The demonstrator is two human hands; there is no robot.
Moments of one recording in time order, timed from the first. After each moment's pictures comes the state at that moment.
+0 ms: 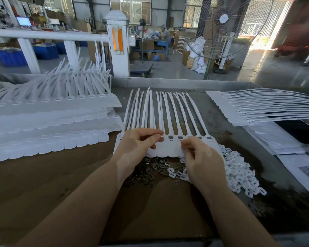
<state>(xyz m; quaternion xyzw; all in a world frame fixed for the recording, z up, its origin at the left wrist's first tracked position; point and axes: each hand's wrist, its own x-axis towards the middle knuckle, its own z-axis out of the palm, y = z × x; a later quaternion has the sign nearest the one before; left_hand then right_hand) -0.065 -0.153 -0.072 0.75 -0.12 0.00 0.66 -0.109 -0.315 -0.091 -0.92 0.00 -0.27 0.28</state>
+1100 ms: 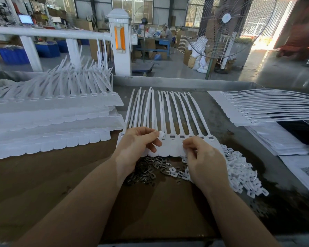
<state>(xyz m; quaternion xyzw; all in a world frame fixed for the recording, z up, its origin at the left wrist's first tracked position) -0.065 -0.151 -0.070 0.72 -0.05 -0.06 0.69 -0.109 -0.315 -0.092 -0.92 0.00 -0.27 0.27</state>
